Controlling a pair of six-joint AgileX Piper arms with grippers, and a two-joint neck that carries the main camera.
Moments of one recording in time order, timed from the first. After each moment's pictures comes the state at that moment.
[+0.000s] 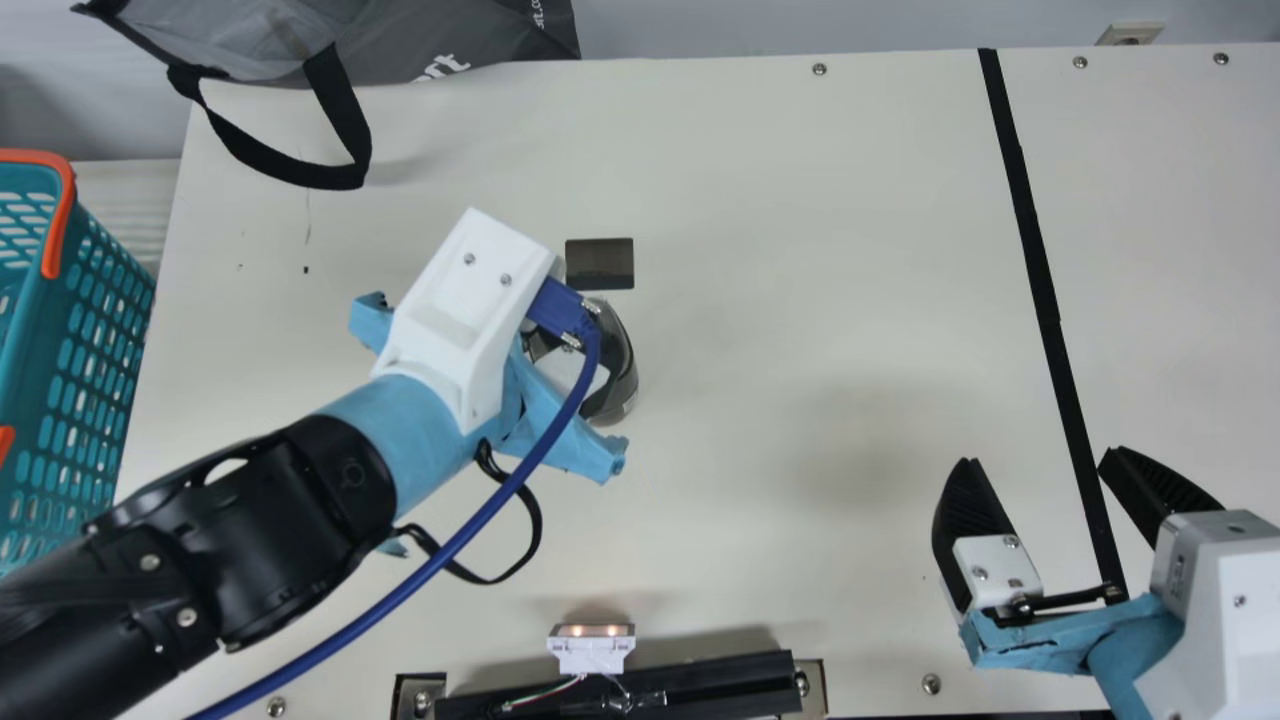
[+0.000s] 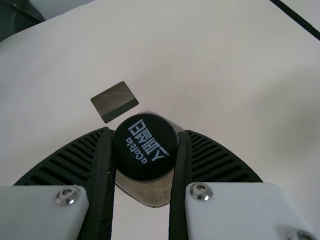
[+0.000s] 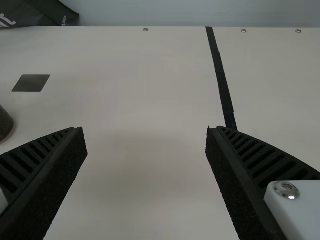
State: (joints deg) left arm -52.9 80.0 -54.5 25.8 27.2 -37.1; right arm -4.0 13.5 -20.3 4.9 38.2 -6.4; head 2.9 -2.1
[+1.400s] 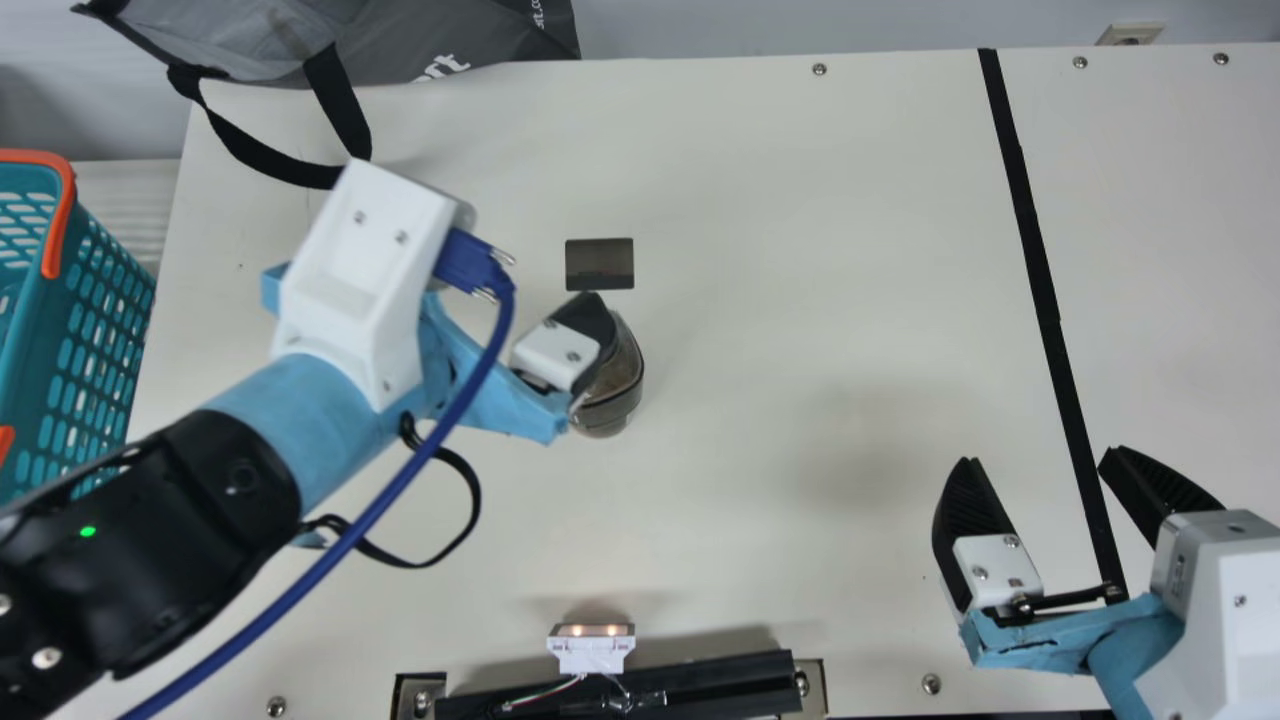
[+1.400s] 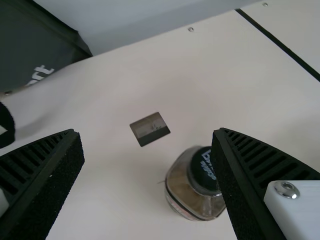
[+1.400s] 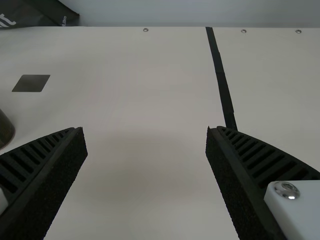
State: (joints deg) left arm -48.7 72.7 -55.1 32.1 29.0 -42.4; right arm -4.0 13.5 -20.3 4.9 38.1 -6.4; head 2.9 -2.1
